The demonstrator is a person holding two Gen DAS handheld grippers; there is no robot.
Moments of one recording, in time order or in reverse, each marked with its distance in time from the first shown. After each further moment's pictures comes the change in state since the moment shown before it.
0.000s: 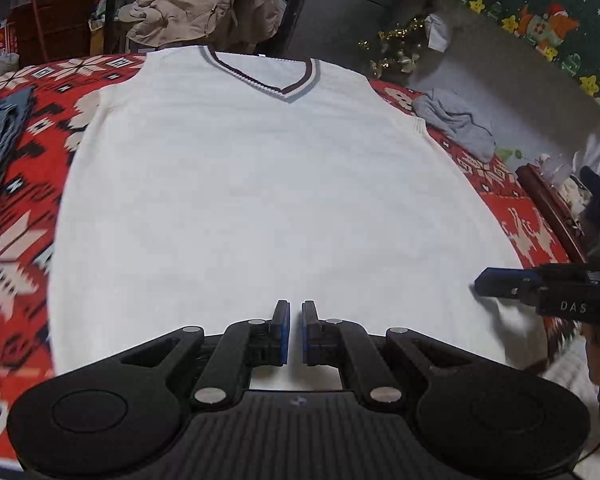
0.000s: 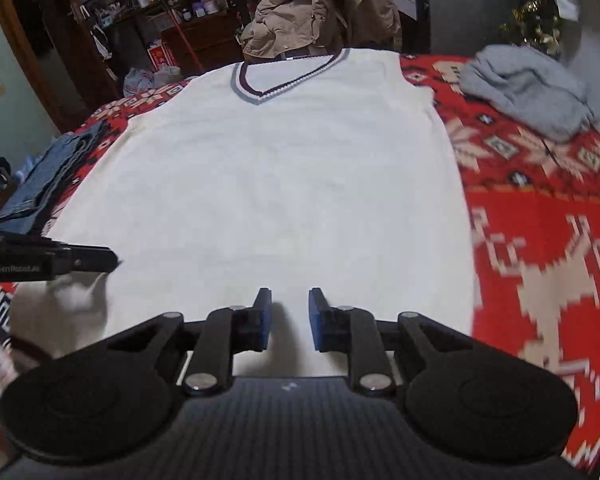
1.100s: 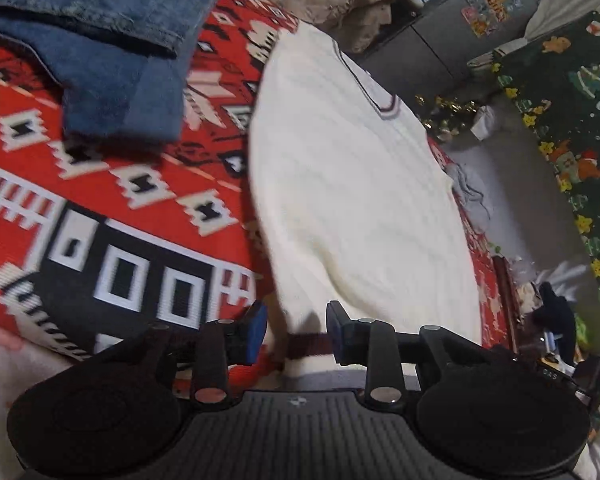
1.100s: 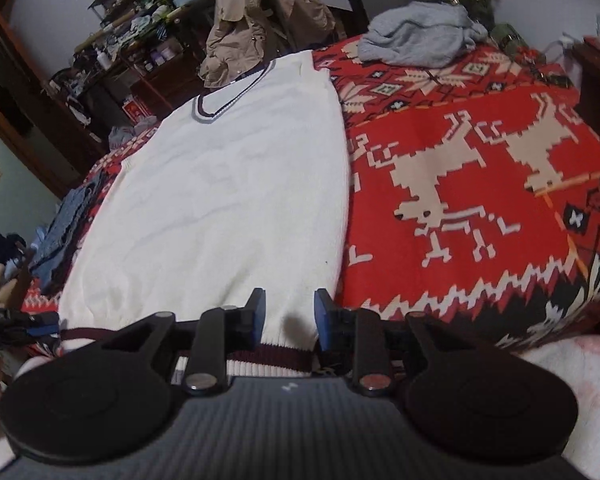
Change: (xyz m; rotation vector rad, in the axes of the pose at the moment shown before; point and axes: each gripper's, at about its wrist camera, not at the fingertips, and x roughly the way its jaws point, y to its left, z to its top) left arm -0.079 0.089 -0.083 -0.482 0.003 -0.178; right arm -0.095 -0.060 -0.070 0.301 -0.047 0.050
